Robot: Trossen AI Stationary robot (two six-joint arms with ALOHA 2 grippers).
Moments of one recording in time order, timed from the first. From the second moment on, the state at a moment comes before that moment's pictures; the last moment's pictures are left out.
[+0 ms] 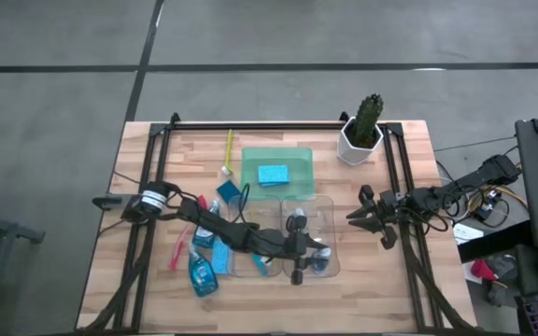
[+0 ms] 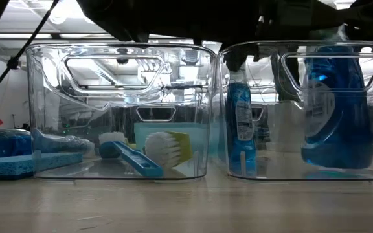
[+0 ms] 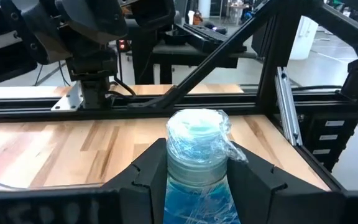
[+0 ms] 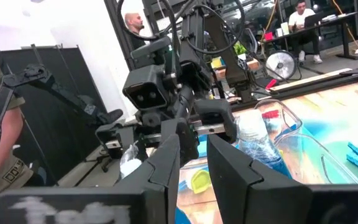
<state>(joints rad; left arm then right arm) -0.30 2.09 1.32 0.71 -0.19 -0.06 0.38 0.38 0.01 0.47 0.18 0.34</state>
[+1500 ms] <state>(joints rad) -0.31 1.58 1.31 0.05 -0.17 -0.16 0.38 0.38 0.01 0.47 0.18 0.34</state>
